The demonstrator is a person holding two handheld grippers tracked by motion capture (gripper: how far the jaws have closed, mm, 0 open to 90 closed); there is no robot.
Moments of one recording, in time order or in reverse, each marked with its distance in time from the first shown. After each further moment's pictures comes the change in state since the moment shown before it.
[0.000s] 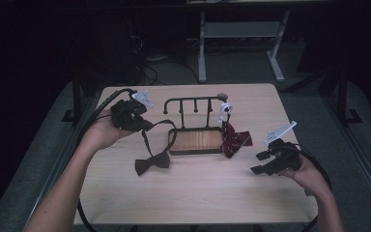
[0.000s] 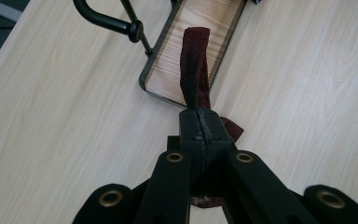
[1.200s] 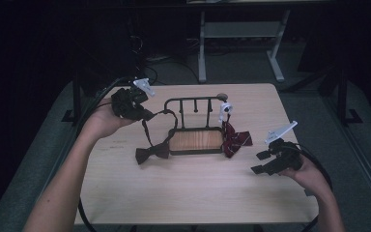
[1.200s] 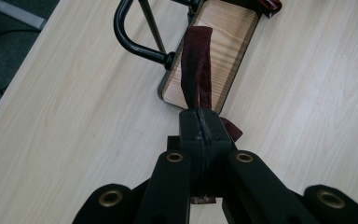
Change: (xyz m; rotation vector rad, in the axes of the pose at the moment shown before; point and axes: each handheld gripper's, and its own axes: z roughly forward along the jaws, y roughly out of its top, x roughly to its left) left arm 0.016 0.019 -0.011 0.005 0.028 -0.005; right arm 0.002 0.001 -0.003 -0.002 -0.005 -0.001
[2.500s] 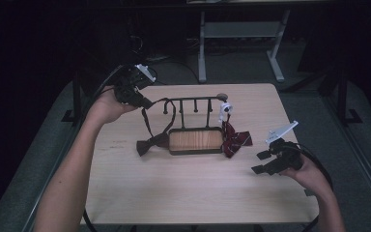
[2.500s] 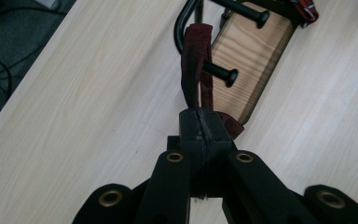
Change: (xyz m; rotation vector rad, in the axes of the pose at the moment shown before) left arm 0.037 0.014 0.007 0.048 0.020 -0.089; right arm -0.001 -0.001 -0.001 0.000 -0.002 -0.004
